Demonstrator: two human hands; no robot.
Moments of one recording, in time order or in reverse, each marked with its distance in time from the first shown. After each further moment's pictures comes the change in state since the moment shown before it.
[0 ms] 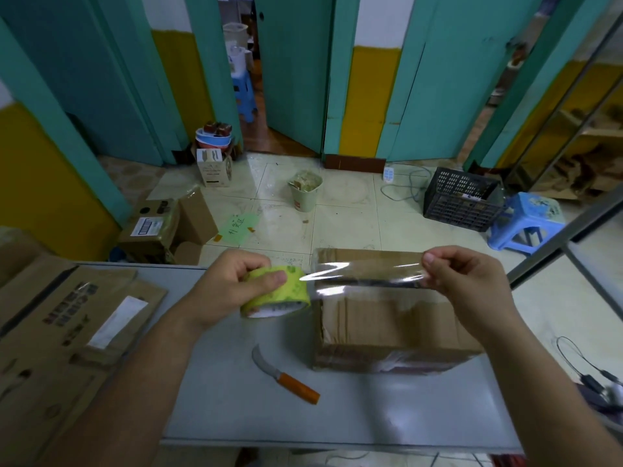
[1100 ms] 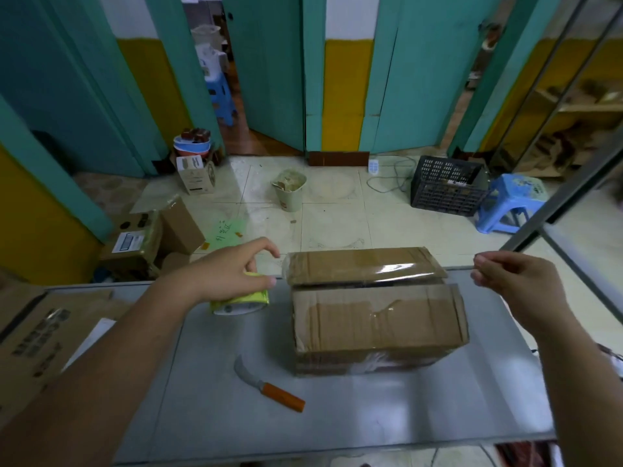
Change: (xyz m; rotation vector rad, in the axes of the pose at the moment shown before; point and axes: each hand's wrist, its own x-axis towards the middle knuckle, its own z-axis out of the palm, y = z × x) left_hand 0.076 0.001 0.006 0.739 -0.252 -0.281; right_hand 0.027 0.063 -0.146 -0.074 0.223 0.071
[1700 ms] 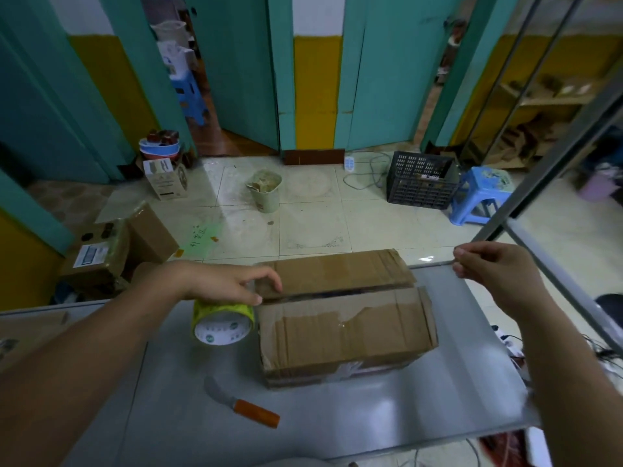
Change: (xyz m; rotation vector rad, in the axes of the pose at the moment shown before) left_hand 0.057 0.034 0.003 0.036 -0.566 0.071; right_hand 0.027 -0.002 -0.025 -0.046 -0.035 0.020
